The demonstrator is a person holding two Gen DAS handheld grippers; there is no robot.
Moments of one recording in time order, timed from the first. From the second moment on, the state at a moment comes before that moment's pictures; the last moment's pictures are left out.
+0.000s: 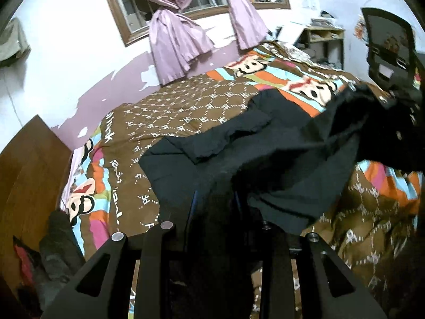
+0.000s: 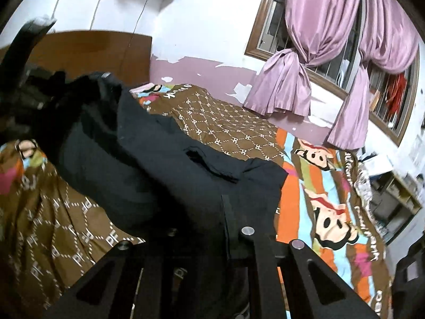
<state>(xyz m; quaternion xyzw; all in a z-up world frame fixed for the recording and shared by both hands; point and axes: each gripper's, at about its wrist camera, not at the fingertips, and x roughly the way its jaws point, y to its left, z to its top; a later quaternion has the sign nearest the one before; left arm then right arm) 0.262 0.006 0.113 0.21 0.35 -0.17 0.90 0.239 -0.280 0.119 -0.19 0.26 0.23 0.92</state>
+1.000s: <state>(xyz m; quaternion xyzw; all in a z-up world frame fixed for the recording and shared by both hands) 0.178 -0.002 0.064 0.29 0.32 -0.14 0.89 0.212 -0.280 0.123 -0.17 0.24 0.26 0.92</state>
